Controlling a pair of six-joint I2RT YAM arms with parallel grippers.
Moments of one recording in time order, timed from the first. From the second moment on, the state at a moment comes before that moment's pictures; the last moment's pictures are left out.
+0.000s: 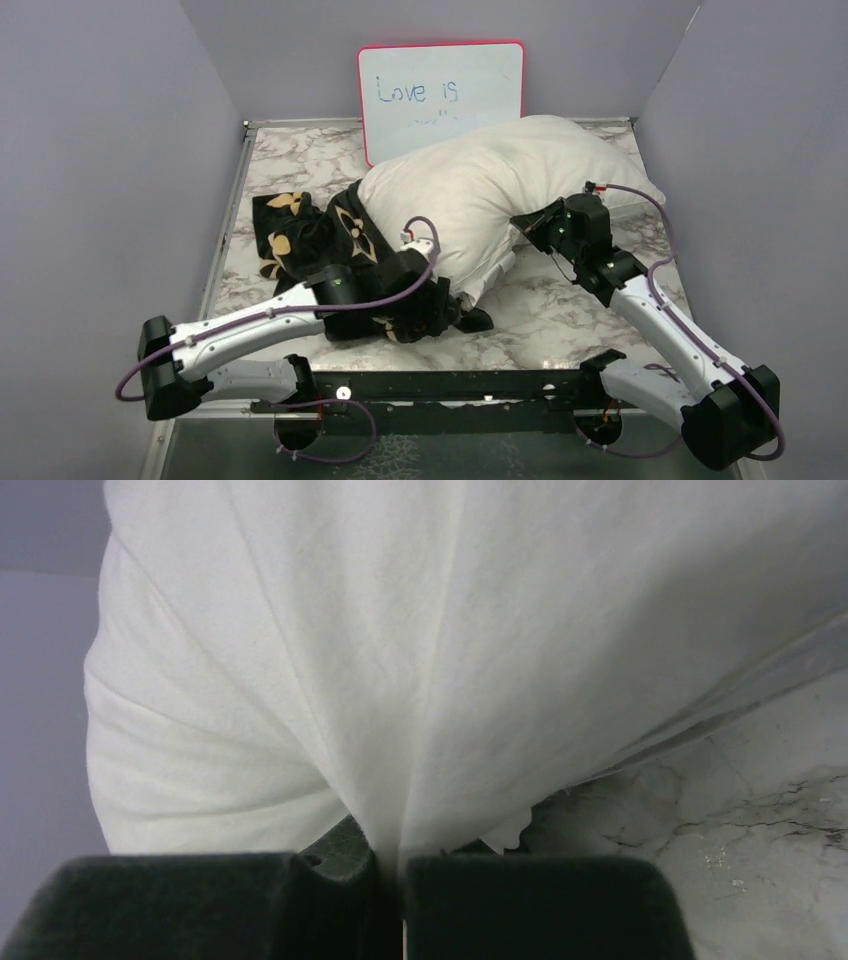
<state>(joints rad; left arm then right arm) -1.06 1.05 0.97 -0.78 0.01 -0.73 0.40 1.00 0.75 -0.20 0.08 1.06</state>
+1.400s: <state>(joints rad) -0.94 1.15 1.33 -1.20 -0.76 -0.85 0.39 0.69 0.71 -0.53 0.41 0.86</state>
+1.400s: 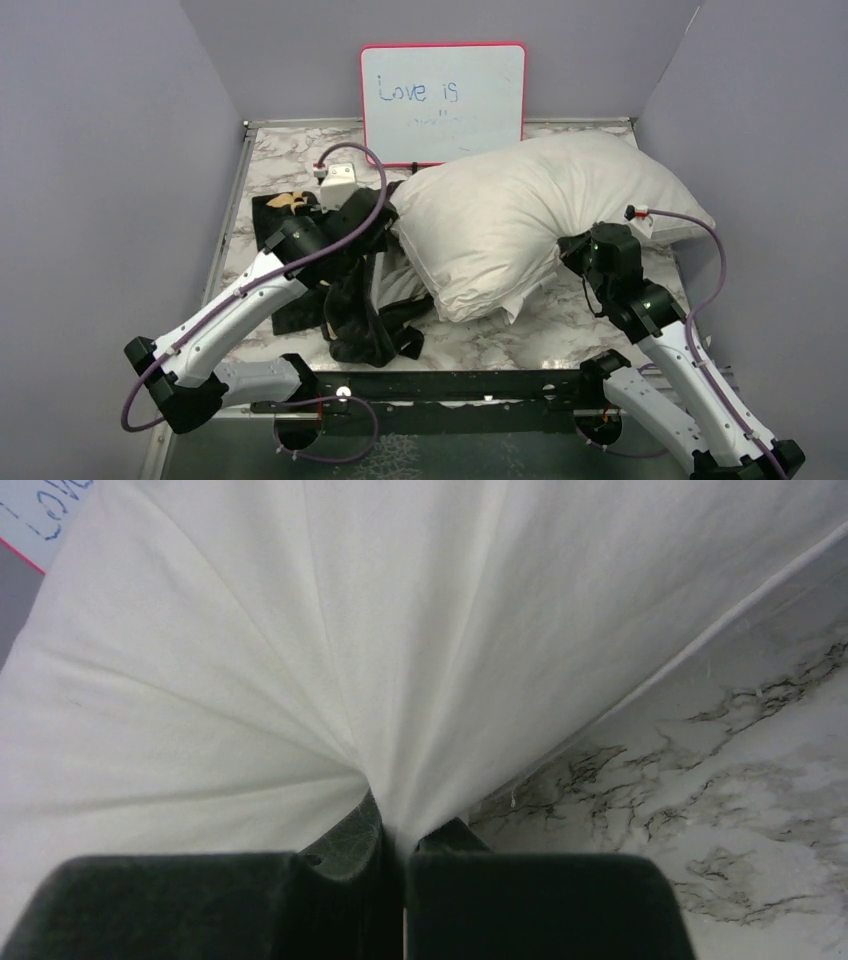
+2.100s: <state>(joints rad) -0.34 1.43 1.04 -0.47 0.15 -0.32 0.39 0.67 0.71 -0.58 0.38 0.89</state>
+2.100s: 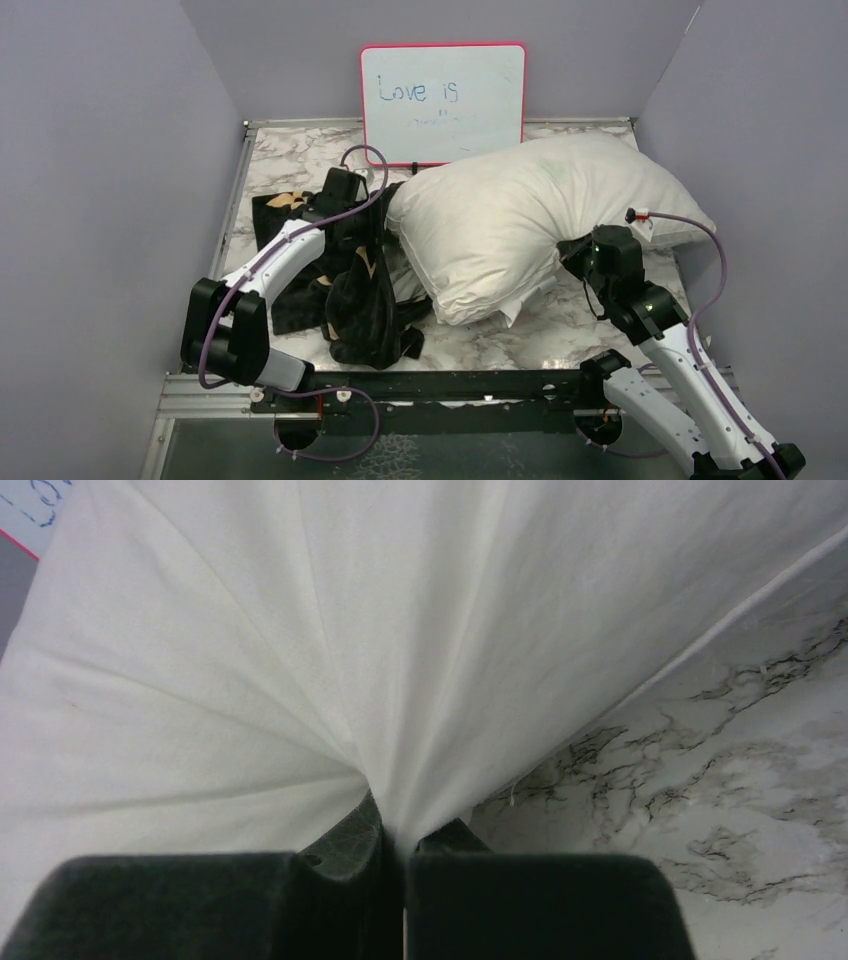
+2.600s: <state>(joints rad) 0.21 1.25 1.12 -0.55 -0.08 -0.29 0.39 0.63 0.71 -0.61 0.39 0.89</state>
